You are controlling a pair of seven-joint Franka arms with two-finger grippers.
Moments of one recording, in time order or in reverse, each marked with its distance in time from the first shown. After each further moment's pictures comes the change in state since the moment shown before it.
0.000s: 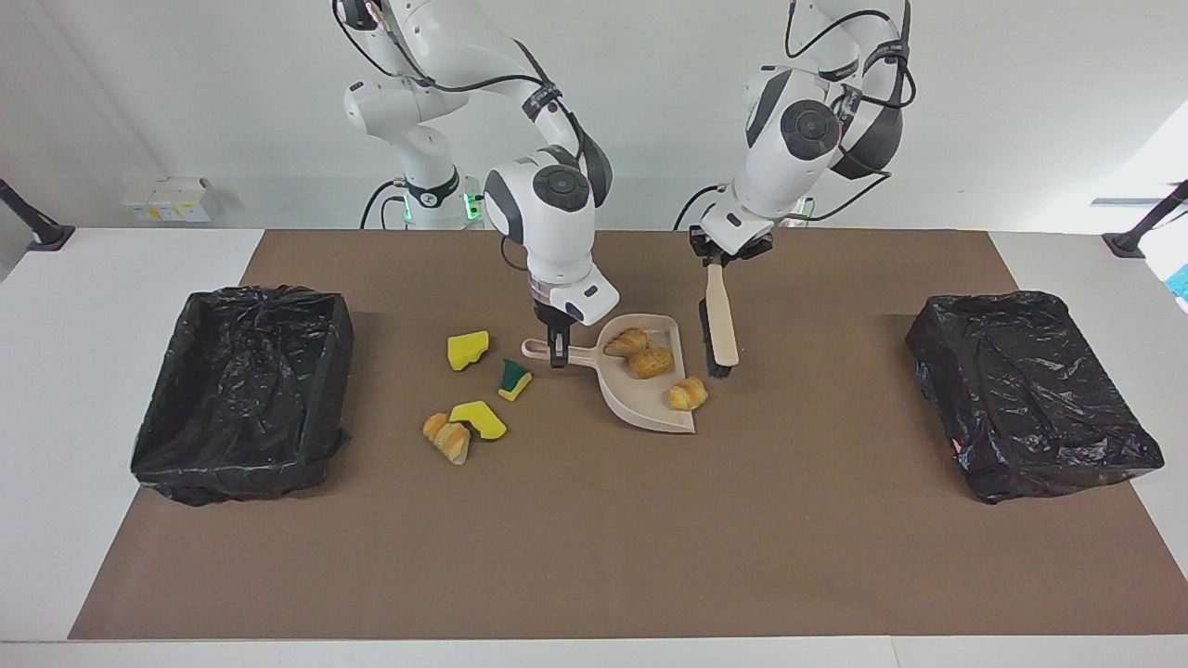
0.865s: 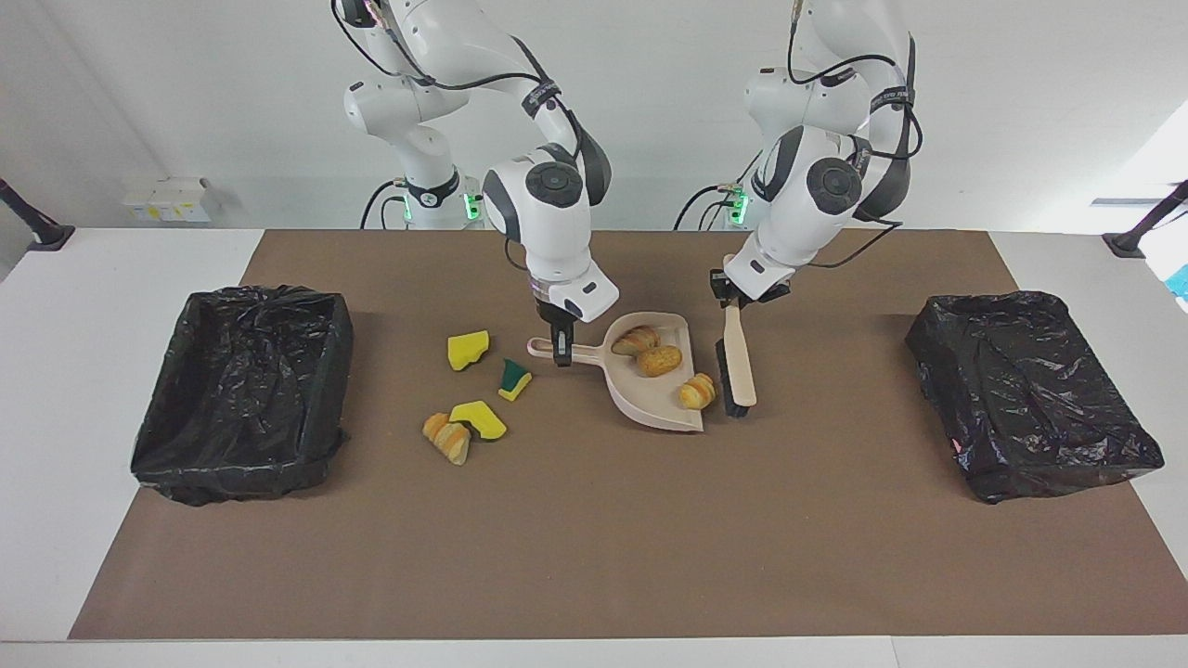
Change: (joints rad) left arm 0.086 0.081 -0.021 -0.073 0.003 0.194 0.145; right arm -0.008 -0.004 0.002 -0.035 0.112 0.080 -0.017
